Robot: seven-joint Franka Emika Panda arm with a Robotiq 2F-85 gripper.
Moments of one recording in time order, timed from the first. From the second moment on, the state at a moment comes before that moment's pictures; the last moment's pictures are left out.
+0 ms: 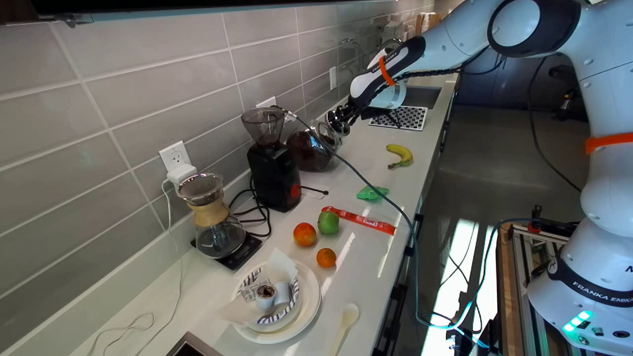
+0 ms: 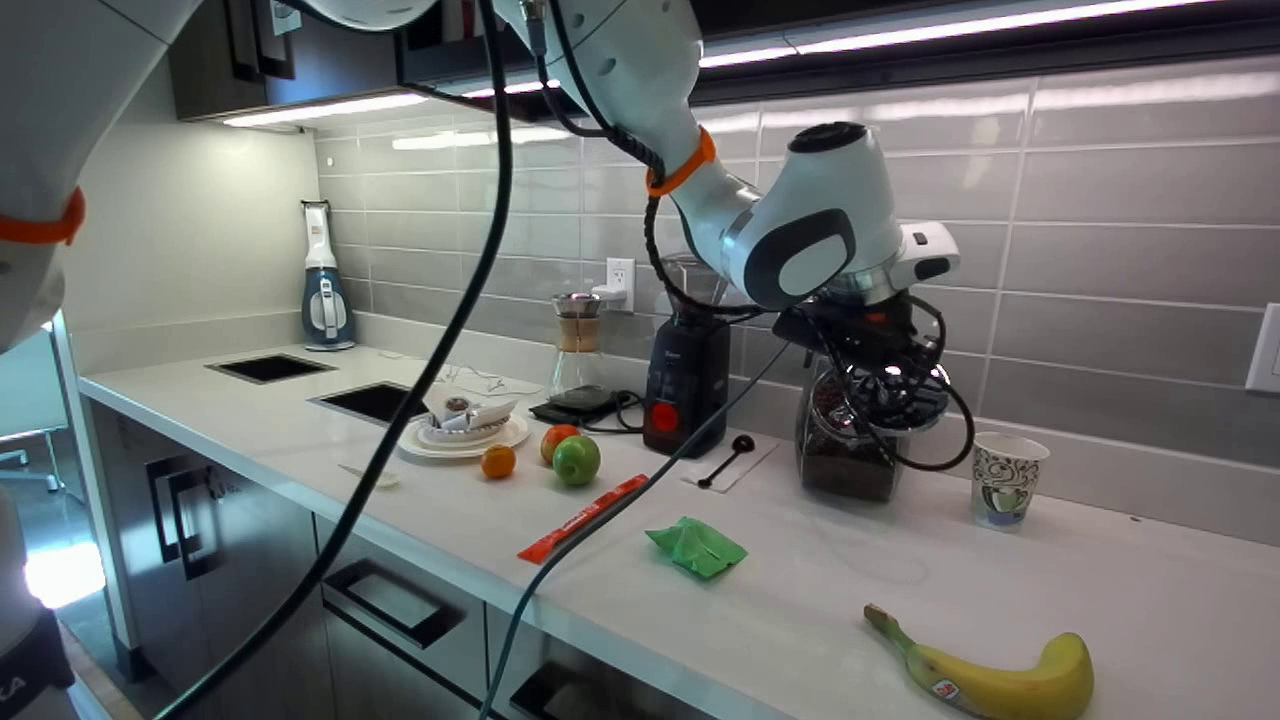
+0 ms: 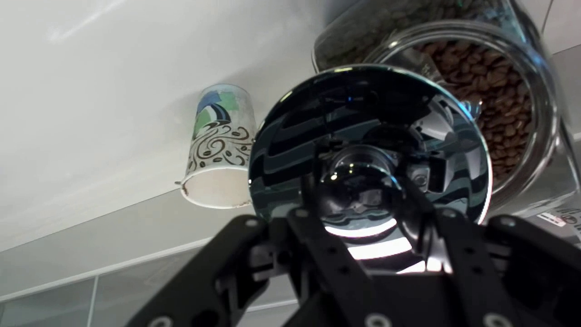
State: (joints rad) arm -0.68 0.60 0.20 -1.68 0.21 2.95 -0.30
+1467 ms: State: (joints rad) arm -0.40 0.67 -0.24 -1.57 0.05 2.42 0.03
